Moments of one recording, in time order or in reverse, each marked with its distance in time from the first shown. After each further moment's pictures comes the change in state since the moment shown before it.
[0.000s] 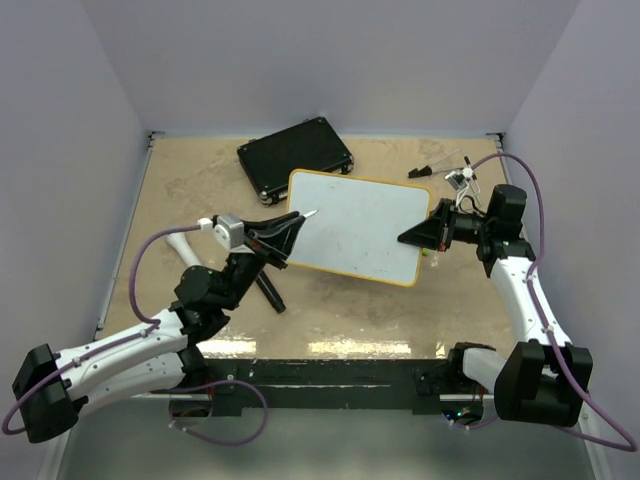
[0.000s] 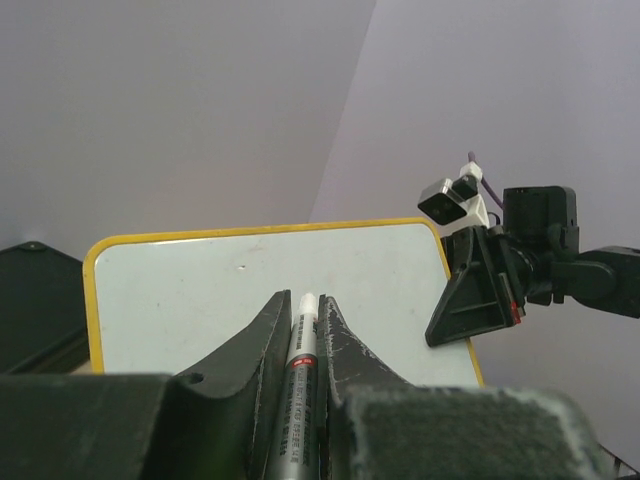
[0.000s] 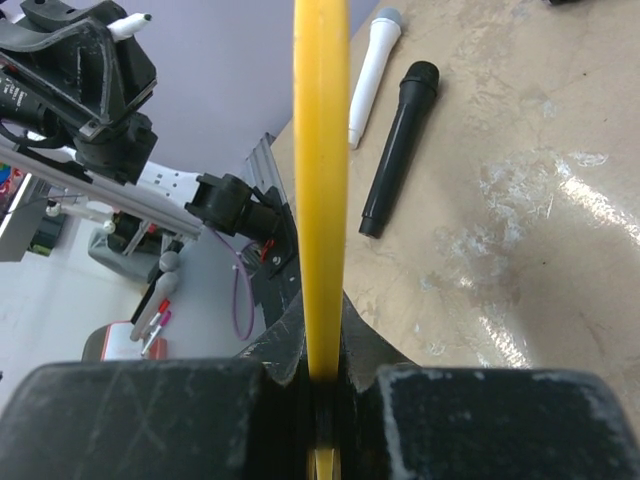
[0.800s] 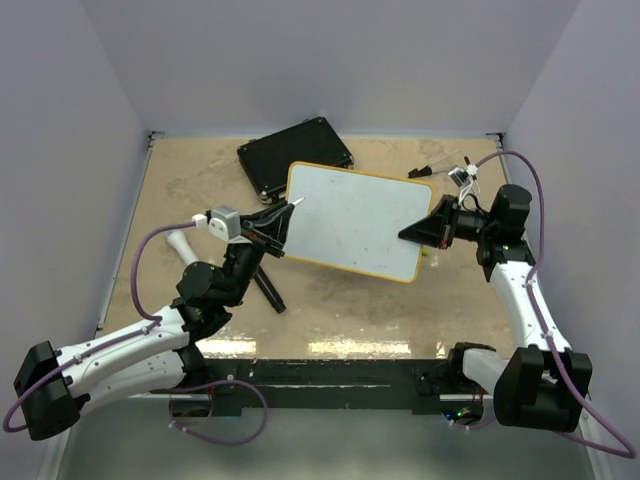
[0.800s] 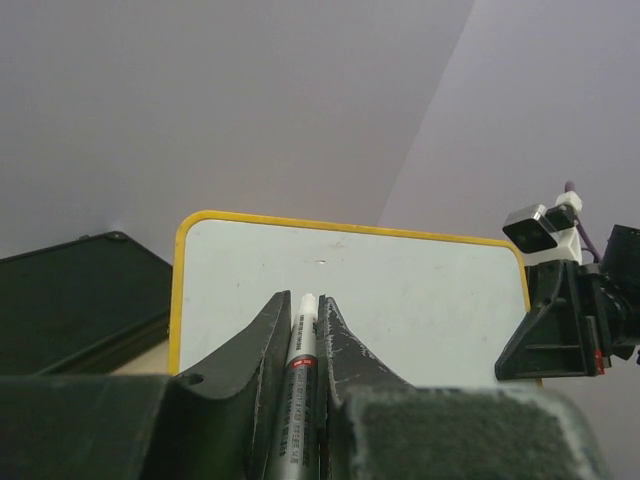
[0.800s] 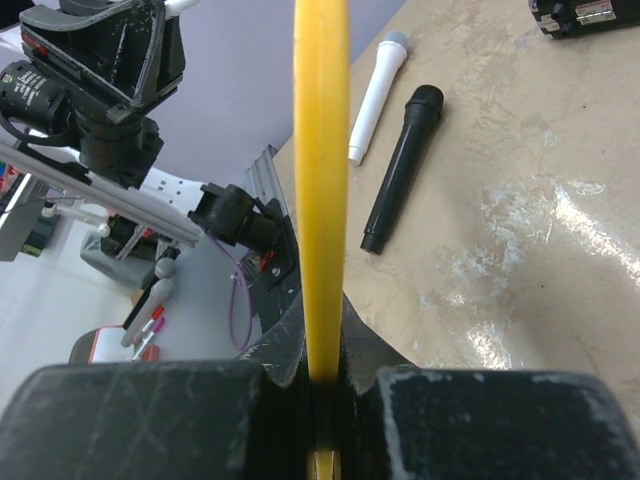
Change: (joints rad) left arm 0.000 0.061 0.044 0.003 -0.169 0.018; right arm 0.000 -0.024 -0.027 0.185 -0.005 0.140
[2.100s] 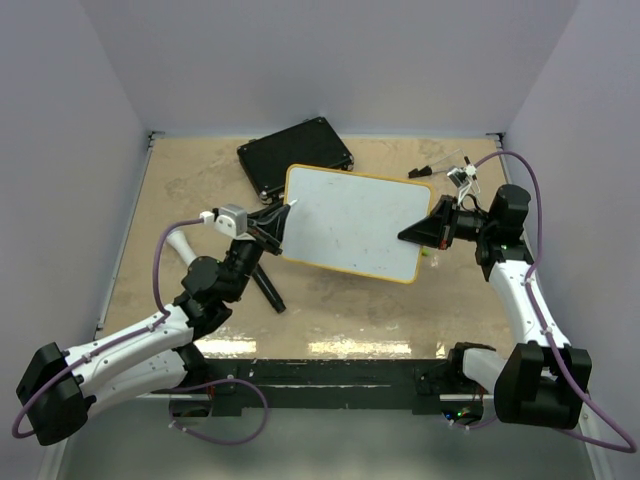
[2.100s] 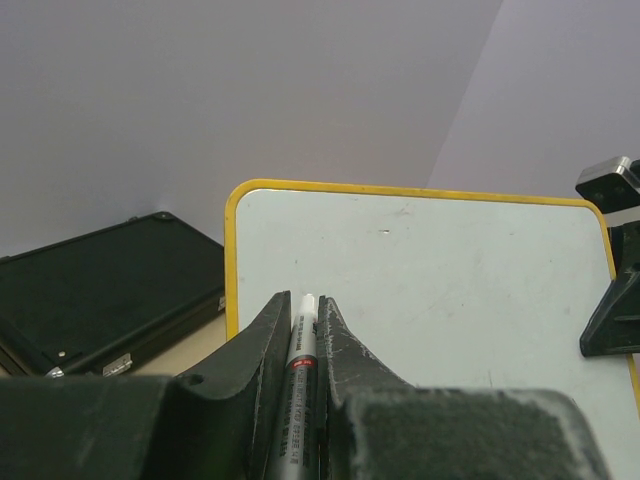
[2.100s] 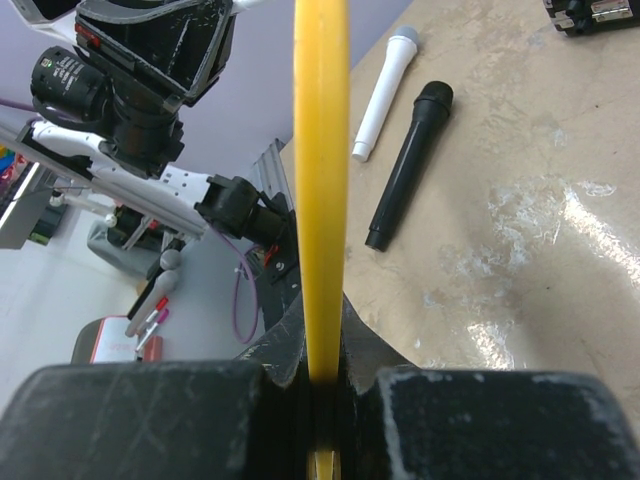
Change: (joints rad) left arm 0.095 0.030 -0.042 -0.019 0.048 0.049; right arm 0.001 0.016 -0.014 0.052 -0.028 0.018
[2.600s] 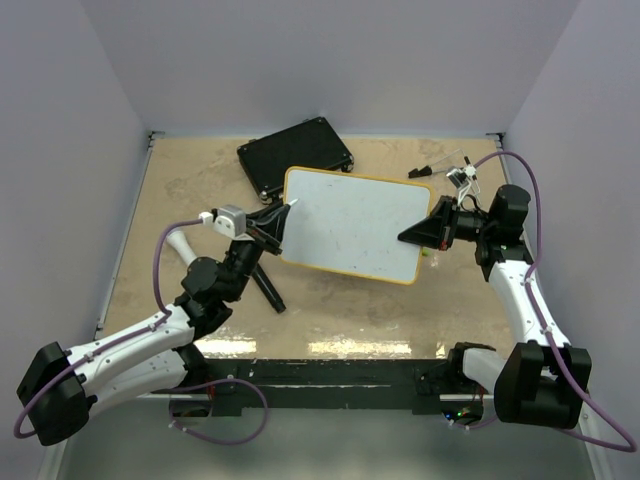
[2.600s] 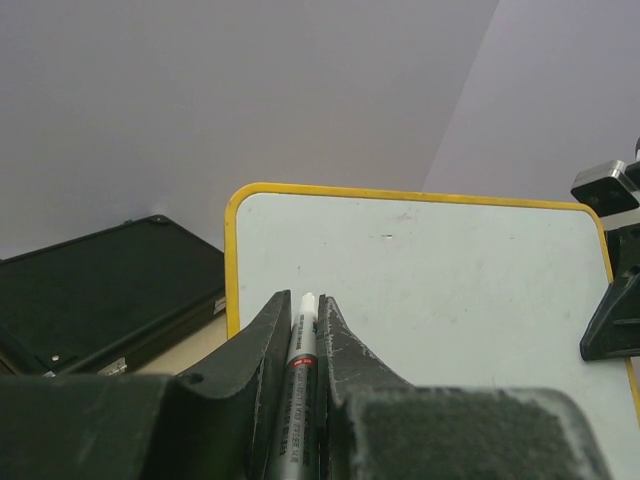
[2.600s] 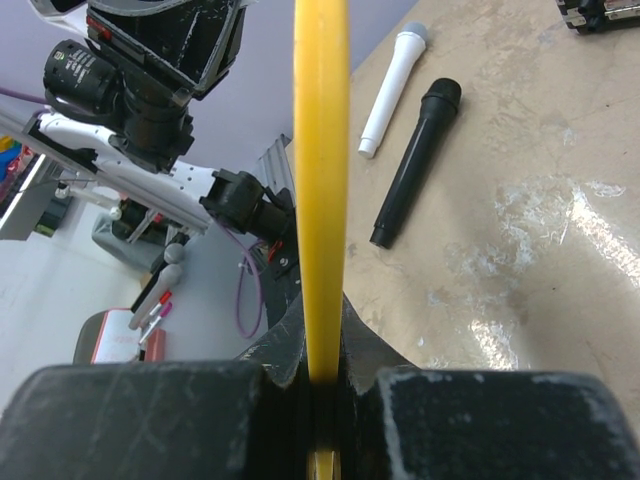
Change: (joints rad) left arm 0.013 0.008 -0.013 0.031 0.023 -0.010; right arm 0.000 0.002 -0.004 0.014 -0.022 0.003
